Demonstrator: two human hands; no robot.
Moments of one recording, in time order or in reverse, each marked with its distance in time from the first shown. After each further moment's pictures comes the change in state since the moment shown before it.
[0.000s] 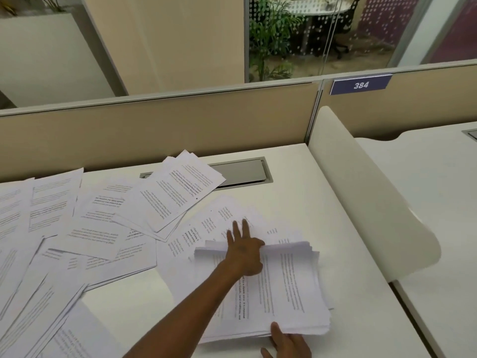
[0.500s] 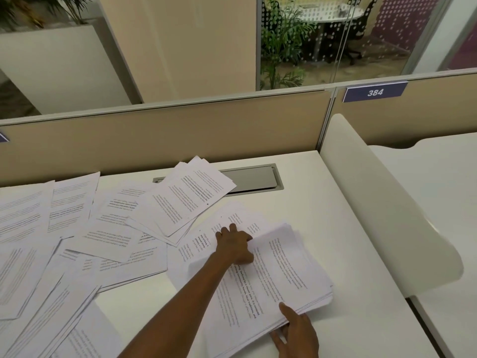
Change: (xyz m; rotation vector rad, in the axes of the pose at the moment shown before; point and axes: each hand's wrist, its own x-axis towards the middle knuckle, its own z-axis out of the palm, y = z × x) left_hand 0.029 -0.054 -0.017 -0.081 0.016 -0.194; right_hand 0.045 -0.014 0.015 -0.183 -0.004 0.137
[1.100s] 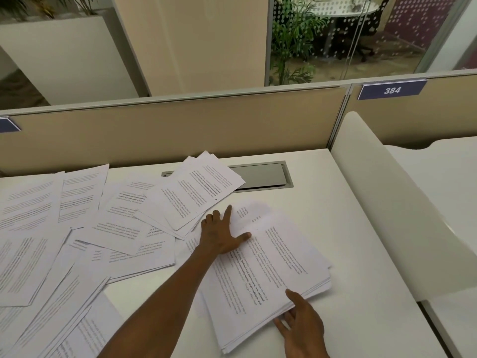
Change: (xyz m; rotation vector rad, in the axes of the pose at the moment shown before) left_hand 0.014 -0.068 -0.004 -0.053 0.259 -0.038; right_hand 0.015 0.001 0.009 0.084 -0.028 -0.035
